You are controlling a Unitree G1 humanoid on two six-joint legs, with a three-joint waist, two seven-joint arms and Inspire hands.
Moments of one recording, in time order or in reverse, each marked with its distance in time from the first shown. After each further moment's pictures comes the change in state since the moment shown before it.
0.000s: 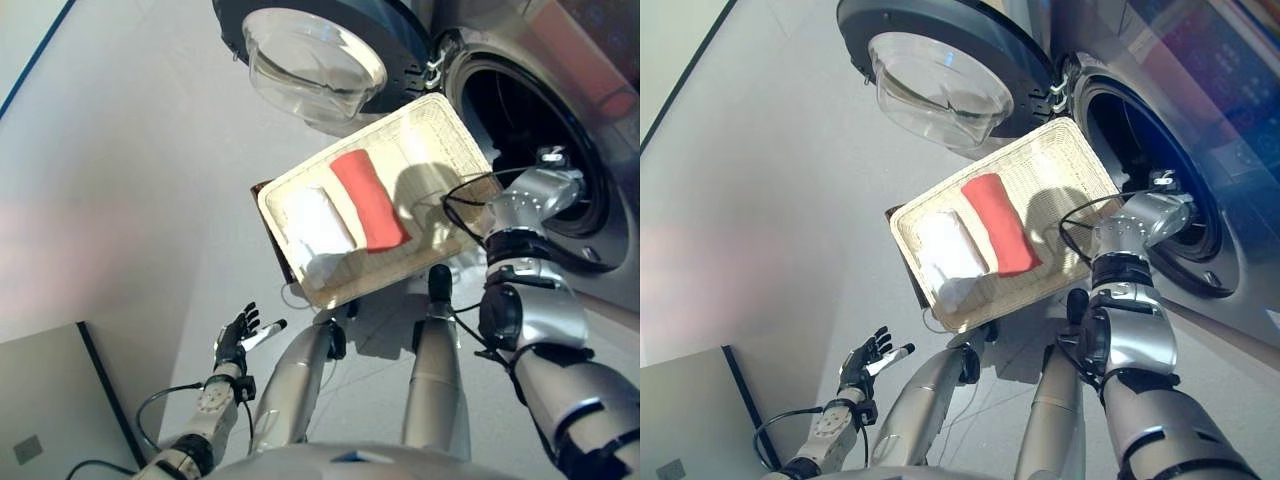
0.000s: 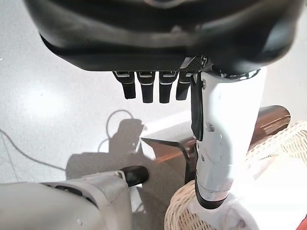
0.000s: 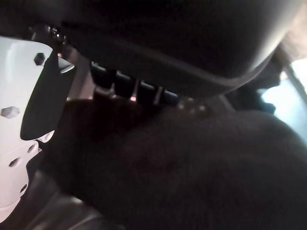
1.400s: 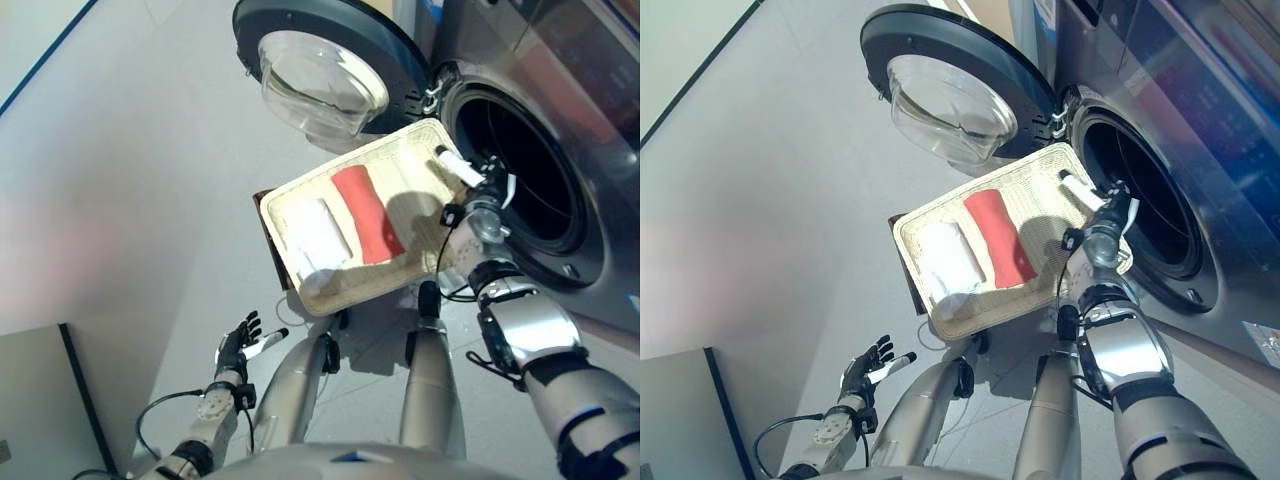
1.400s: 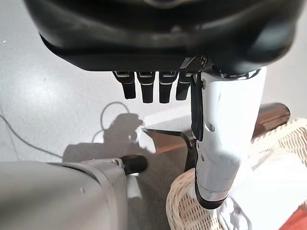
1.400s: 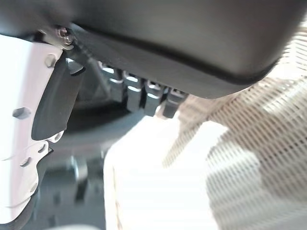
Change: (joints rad) left arm 0.030 -0.015 0.054 0.013 0.046 0.023 -0.021; right arm 0.095 -0.025 0.575 0.313 -0.659 0.431 0.072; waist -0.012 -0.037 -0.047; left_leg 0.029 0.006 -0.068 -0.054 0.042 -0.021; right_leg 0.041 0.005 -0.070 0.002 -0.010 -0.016
